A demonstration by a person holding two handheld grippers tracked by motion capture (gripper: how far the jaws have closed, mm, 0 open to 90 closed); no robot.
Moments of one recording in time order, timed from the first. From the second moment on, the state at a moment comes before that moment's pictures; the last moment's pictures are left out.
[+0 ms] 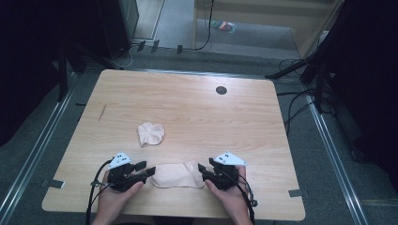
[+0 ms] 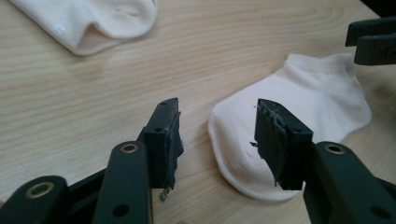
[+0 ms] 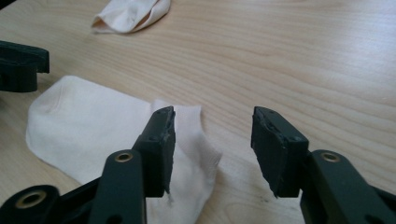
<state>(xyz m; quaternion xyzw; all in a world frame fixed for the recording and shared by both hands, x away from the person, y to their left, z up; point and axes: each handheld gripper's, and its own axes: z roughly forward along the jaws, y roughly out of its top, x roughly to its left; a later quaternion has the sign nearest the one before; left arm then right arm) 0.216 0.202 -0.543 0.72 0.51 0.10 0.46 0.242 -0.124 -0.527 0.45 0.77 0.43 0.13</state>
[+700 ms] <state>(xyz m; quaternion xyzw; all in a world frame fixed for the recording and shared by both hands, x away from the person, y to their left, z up) 0.233 0.284 -0.538 0.64 0.56 0.25 0.47 0.291 -0.043 -0.485 0.40 0.77 0.47 0.15</state>
